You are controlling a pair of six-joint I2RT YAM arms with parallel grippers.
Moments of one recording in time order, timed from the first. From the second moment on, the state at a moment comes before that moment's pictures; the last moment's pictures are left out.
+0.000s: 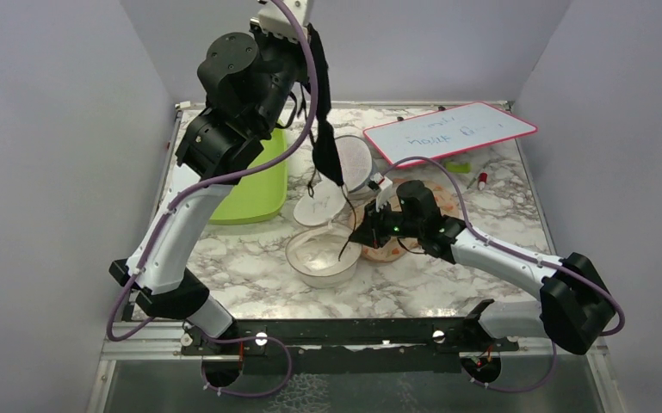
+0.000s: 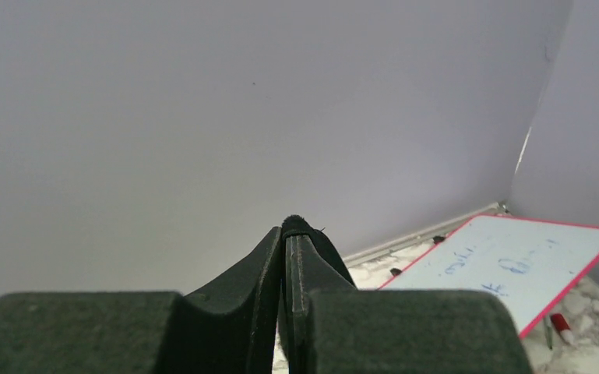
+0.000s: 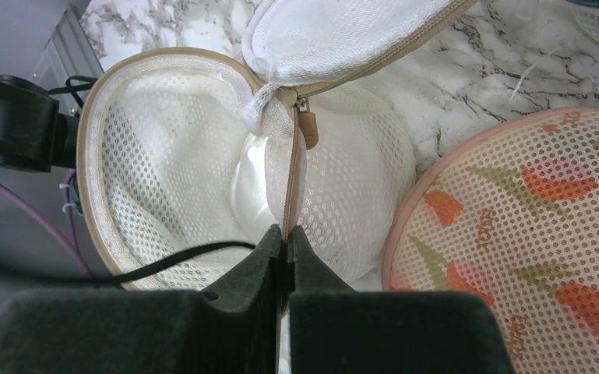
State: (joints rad) left arm -0.76 1.55 2.22 -0.47 -0.37 0.19; right arm 0.71 1.28 0.70 0.06 -0.45 0.33
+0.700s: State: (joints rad) left arm -0.64 1.65 2.36 -0.11 -0.47 0.43; right arm 0.71 1.28 0.70 0.06 -0.45 0.31
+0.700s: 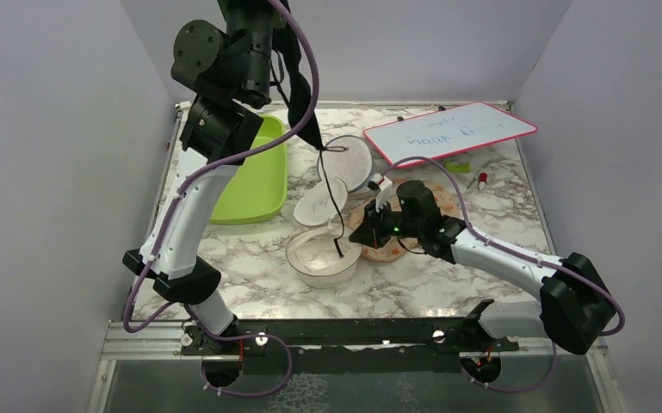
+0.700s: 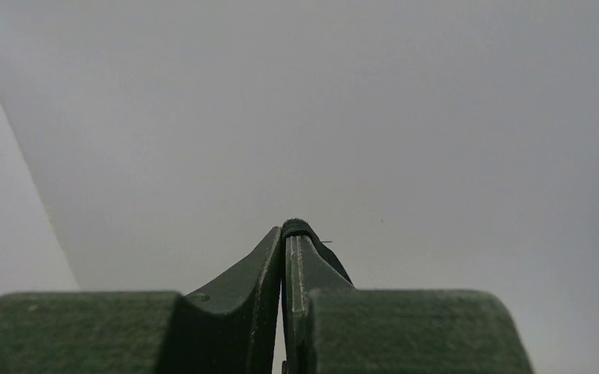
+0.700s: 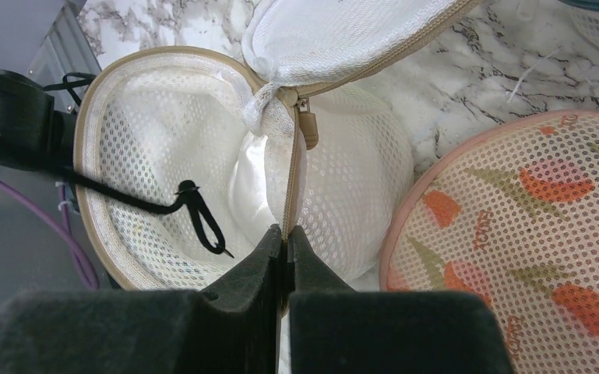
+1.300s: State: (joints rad) left arm -0.32 1.69 2.29 0.12 -0.39 0.39; right arm 0.71 1.29 0.70 0.06 -0.47 0.32
